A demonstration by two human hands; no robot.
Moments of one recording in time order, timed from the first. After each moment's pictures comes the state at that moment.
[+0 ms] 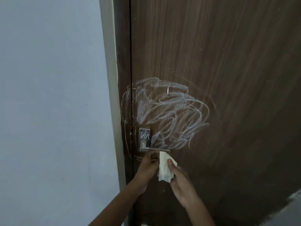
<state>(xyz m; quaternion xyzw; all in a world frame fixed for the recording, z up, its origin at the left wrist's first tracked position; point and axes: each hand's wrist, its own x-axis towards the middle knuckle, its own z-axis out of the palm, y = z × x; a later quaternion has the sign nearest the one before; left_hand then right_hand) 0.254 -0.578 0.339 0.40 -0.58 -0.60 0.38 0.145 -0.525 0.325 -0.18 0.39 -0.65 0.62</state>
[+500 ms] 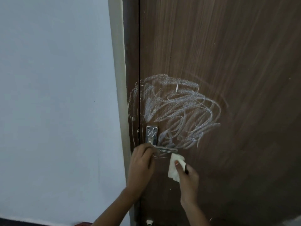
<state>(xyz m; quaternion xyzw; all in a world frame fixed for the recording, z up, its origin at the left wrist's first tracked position) 0.288 -0.569 0.345 0.40 -0.79 -0.03 0.47 0.155 -0.529 0.310 -0.25 0.61 -0.68 0.33</state>
